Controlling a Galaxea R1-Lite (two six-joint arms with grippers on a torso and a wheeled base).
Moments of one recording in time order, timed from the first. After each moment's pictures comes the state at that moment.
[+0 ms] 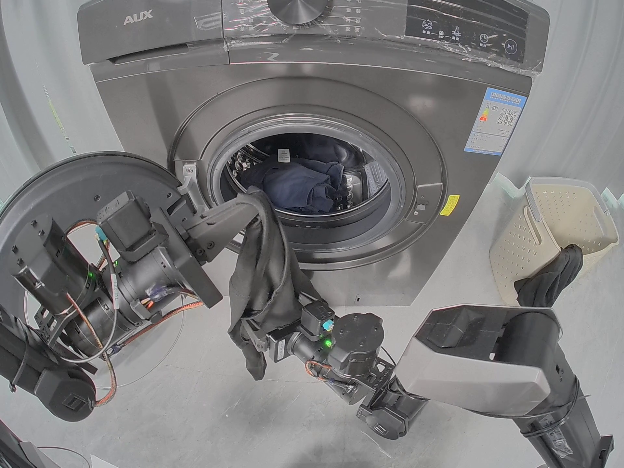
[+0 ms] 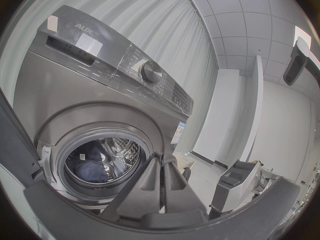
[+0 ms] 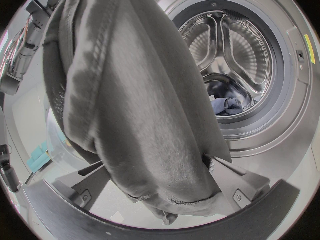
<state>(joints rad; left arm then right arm) -0.53 1.65 -0.45 -1.54 -0.36 -0.19 0.87 2.55 -1.10 -1.52 -0.16 0.12</state>
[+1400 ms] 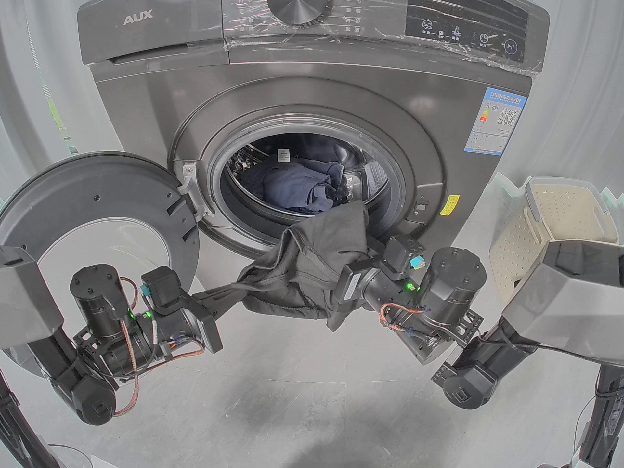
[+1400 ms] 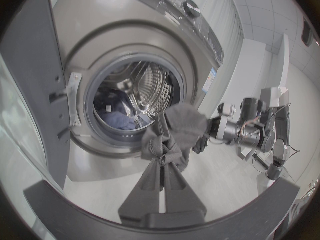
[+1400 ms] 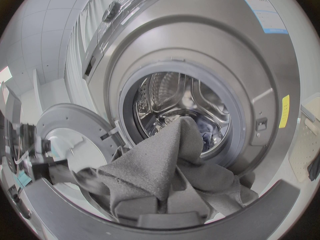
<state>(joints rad) -0.38 1.90 -0.31 -1.55 -0.38 -0.10 0.75 2.18 -0.83 -1.53 -0.23 0.15</state>
